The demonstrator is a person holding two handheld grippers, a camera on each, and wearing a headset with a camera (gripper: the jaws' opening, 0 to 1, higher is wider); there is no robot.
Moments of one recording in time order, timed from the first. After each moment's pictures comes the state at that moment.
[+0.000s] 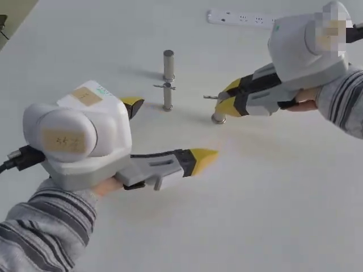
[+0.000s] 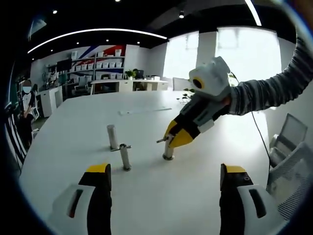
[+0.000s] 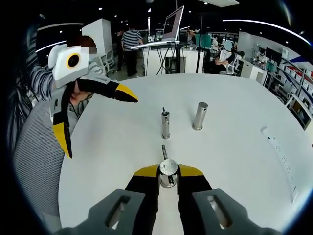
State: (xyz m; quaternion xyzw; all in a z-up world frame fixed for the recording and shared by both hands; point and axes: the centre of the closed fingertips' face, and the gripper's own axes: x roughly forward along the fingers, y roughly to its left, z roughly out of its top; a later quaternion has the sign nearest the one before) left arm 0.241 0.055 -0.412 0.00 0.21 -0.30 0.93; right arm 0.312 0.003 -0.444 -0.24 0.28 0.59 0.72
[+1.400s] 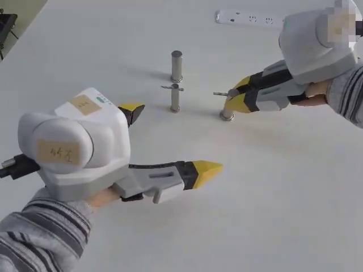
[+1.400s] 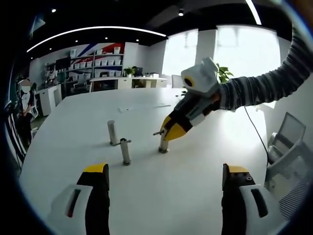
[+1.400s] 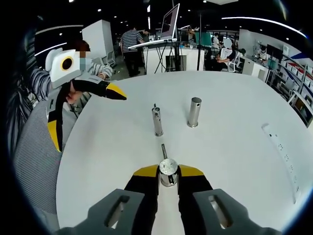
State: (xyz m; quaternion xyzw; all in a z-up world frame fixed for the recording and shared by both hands) left arm 0.234 0.060 -0.417 0.00 0.22 -0.31 0.93; right arm 0.324 -0.001 -0.453 -0.23 0.29 0.60 0.71
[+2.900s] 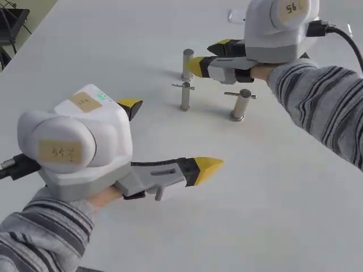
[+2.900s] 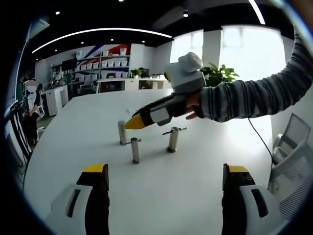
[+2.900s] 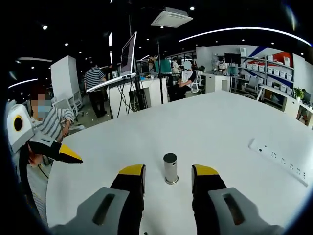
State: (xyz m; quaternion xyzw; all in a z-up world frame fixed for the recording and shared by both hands) left arm 0.233 0.076 -0.415 0.00 0.22 -0.28 0.94; right arm 0.387 0.088 -0.428 -0.10 0.22 0.49 0.84
